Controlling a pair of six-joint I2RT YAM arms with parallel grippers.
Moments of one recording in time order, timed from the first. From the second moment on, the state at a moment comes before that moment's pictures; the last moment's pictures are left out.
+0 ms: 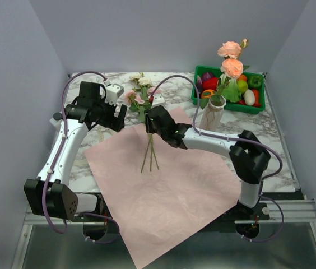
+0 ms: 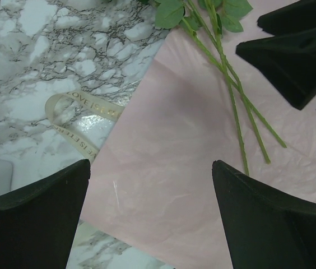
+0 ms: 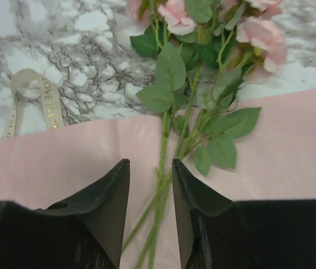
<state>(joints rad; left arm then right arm) -0.15 1.30 1.30 -0.85 0.28 0.22 0.93 1.84 1.31 0.07 0.42 0.35</state>
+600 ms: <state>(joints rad) -0.14 1.30 1.29 -0.86 0.28 0.27 0.85 2.13 1.55 -0.17 0.29 0.57</state>
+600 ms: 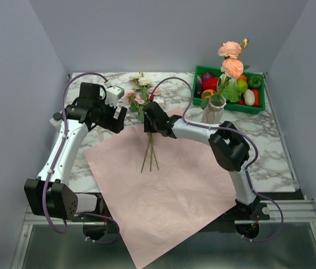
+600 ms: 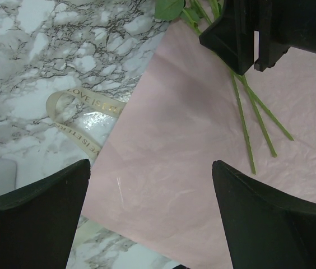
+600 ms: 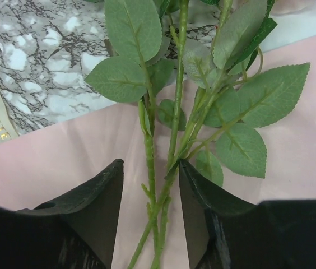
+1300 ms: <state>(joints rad) -0.13 1.30 1.26 -0.86 0.28 0.29 0.81 2.19 1.61 -0.26 0.37 0.60</state>
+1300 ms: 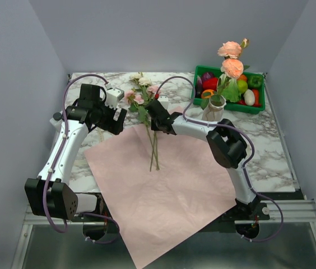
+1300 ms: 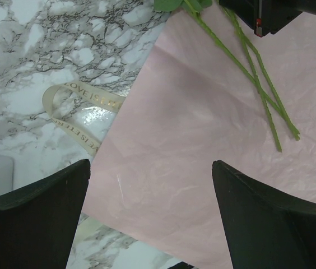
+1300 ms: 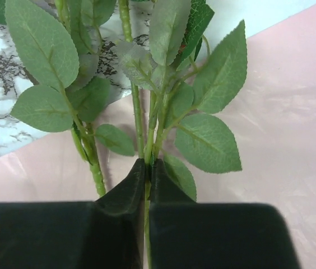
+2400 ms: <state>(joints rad) -0.13 1.31 1.25 -0.86 0.32 0.28 0.88 1.27 1.09 0.54 0.51 -0.02</state>
